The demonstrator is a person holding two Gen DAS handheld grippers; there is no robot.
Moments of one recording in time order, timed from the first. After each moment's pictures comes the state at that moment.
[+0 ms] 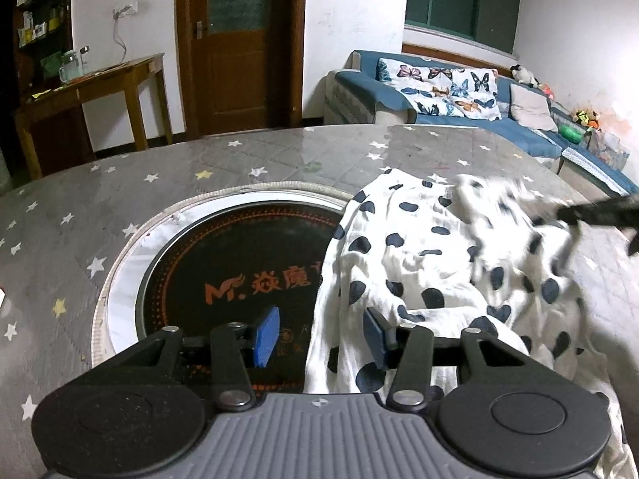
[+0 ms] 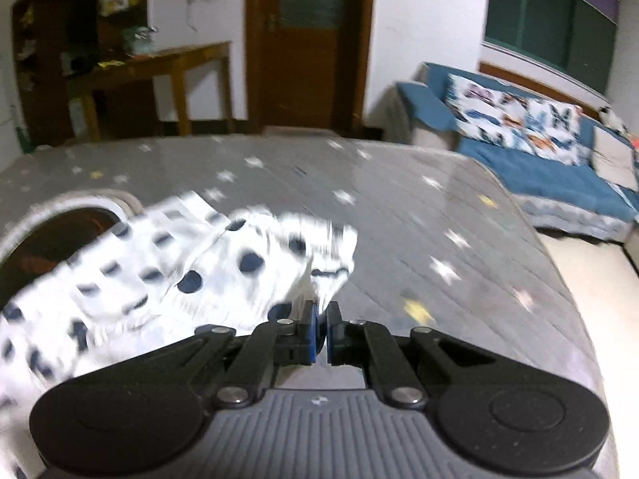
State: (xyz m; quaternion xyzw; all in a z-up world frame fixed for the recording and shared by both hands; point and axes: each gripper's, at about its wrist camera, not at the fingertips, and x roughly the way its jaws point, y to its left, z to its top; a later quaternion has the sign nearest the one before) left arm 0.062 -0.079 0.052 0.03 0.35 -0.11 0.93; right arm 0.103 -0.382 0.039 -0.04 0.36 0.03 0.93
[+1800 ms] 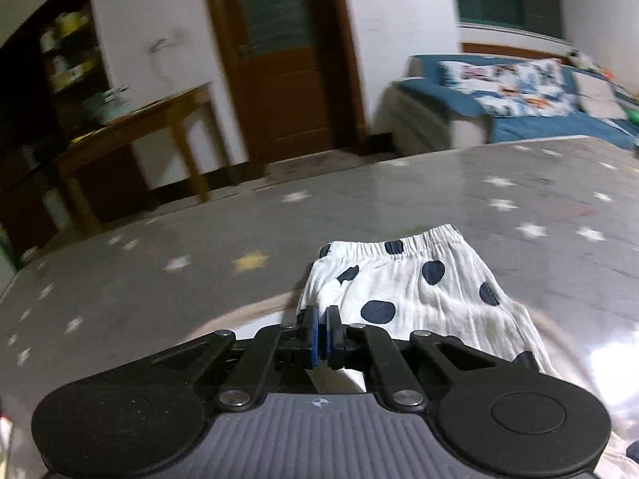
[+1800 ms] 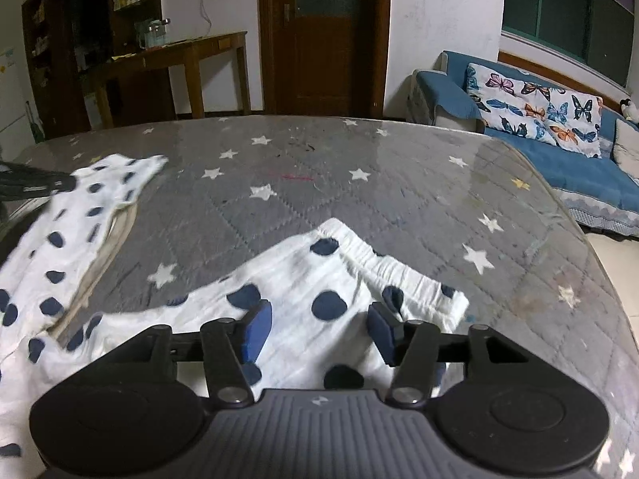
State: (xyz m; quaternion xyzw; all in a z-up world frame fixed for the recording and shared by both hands) left arm 0.216 -0.080 0.021 0.09 0.32 0.02 0.94; right arm 0.142 -0.382 0.006 -0.02 0.37 0.07 0.93
